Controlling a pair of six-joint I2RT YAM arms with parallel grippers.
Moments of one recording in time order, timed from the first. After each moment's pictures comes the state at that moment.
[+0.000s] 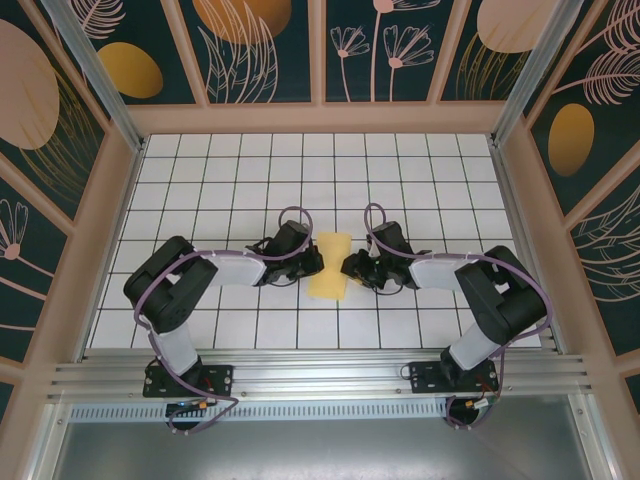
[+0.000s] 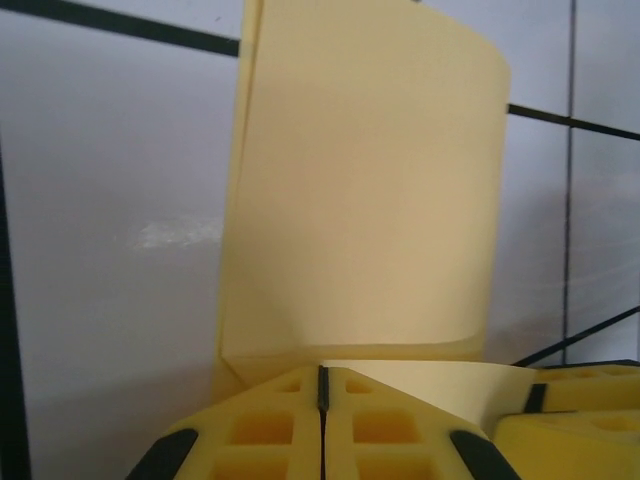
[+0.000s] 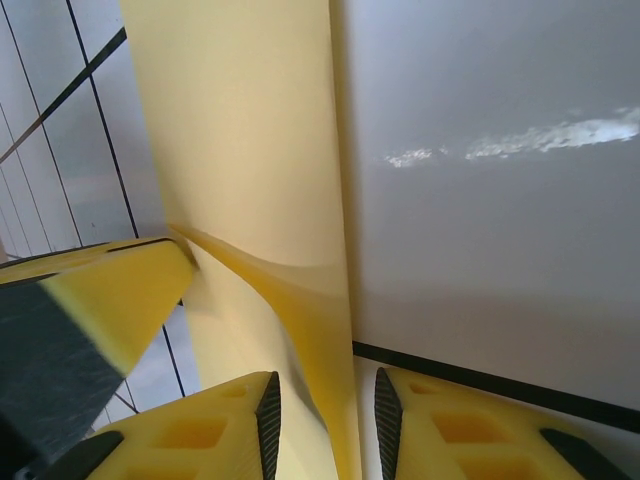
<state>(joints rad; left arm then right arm) -0.73 1.80 0.82 0.12 0.19 -0.90 0.56 1.59 0.60 0.08 -0.45 0.94</state>
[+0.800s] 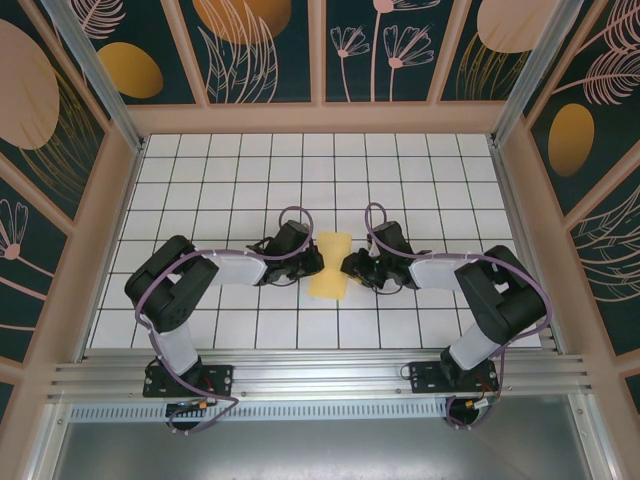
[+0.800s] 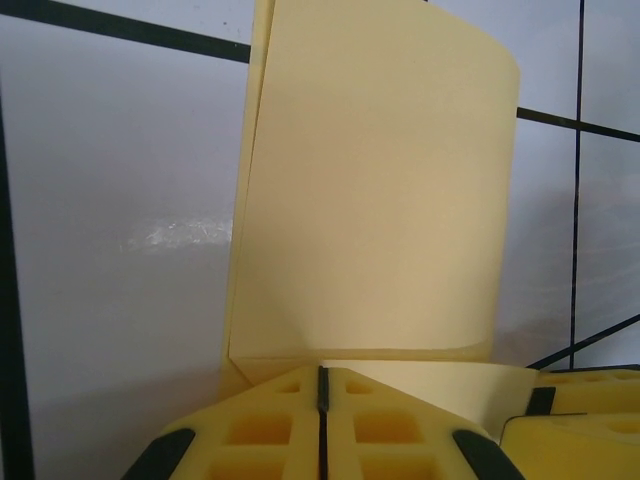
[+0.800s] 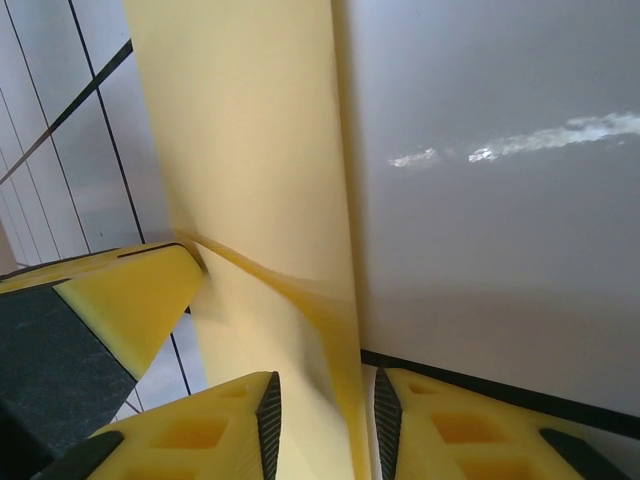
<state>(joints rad) -0.73 1.80 0.82 0.12 0.18 -0.90 0.56 1.60 0.60 0.10 -0.45 0.97</state>
